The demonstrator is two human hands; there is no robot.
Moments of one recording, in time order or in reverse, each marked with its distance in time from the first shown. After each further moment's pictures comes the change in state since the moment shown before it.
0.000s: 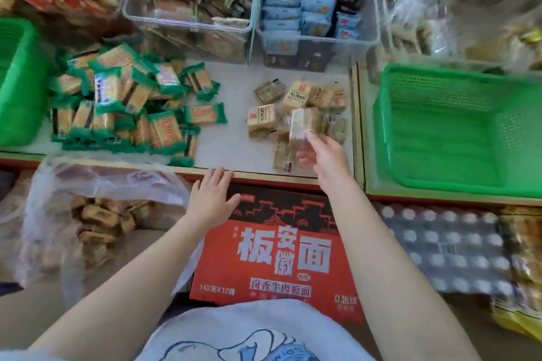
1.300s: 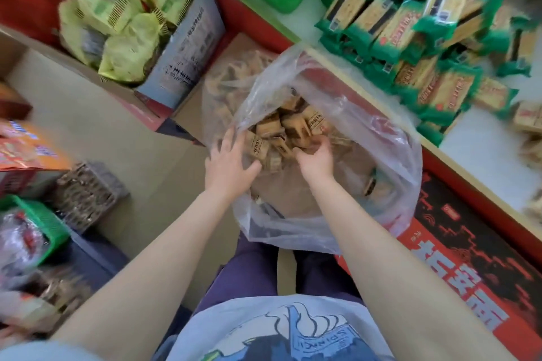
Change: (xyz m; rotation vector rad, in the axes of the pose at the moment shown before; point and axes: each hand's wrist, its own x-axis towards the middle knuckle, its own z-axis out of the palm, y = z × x) left_hand -0.149 -0.349 0.053 -0.481 0.151 -0.623; right_hand -0.101 0.267 0.382 -0.839 -0.359 0.012
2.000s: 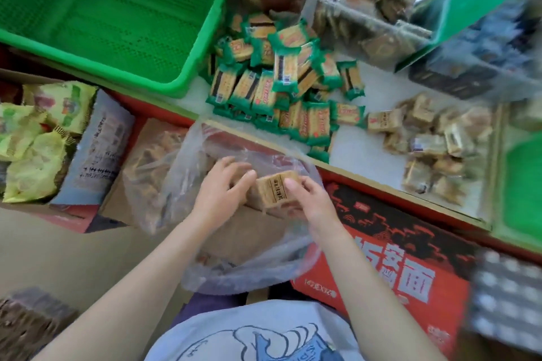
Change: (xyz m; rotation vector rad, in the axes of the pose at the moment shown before) left_hand -0.008 0.135 -0.061 -0.358 -0.146 0.407; right_hand -0.077 -0.018 -0.135 0.490 -0.012 -0.015
